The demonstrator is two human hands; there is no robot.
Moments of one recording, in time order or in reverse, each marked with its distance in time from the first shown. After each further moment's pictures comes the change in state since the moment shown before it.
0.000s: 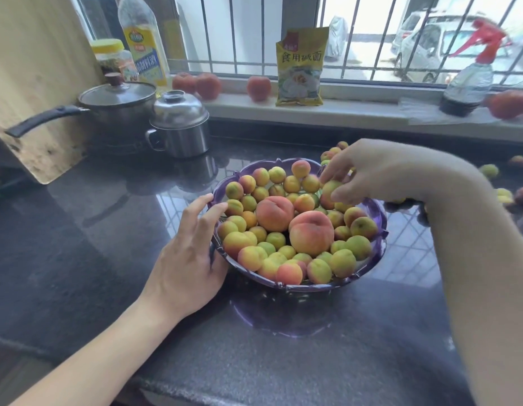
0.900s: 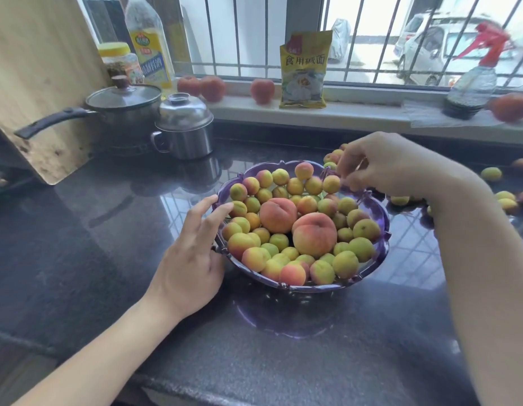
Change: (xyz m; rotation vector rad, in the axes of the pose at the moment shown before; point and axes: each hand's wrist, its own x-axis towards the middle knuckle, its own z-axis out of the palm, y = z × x) left_hand 0.000 -0.003 -0.005 -0.066 -0.026 0.018; right_hand 0.014 0.028 0.001 0.052 0.185 0.041
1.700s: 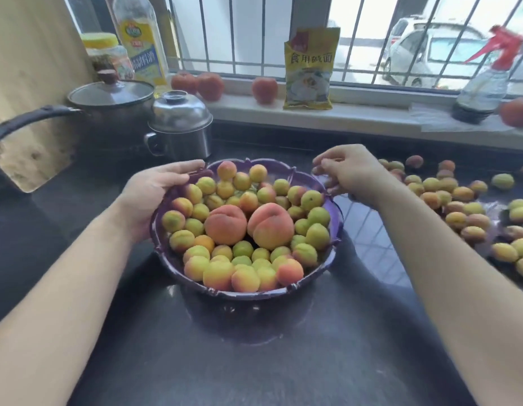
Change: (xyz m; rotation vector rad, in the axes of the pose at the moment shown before) left_hand 0.114 -0.070 -0.046 -0.963 -0.039 -0.796; right_hand 0.077 -0.013 0.070 0.533 0.147 0.243
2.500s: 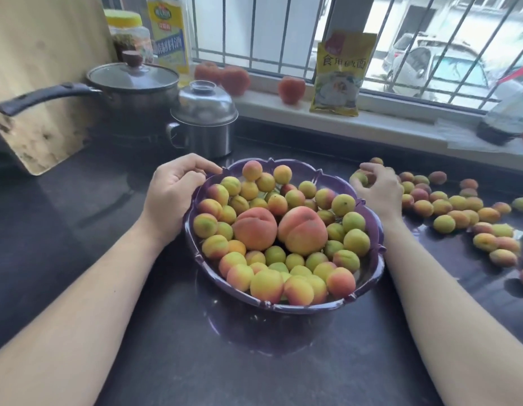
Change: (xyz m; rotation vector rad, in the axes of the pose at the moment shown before) left_hand 0.027 -0.035 -0.031 0.174 0.045 0.502; right_hand 0.037 0.051 0.048 -0.178 0.488 -0.133
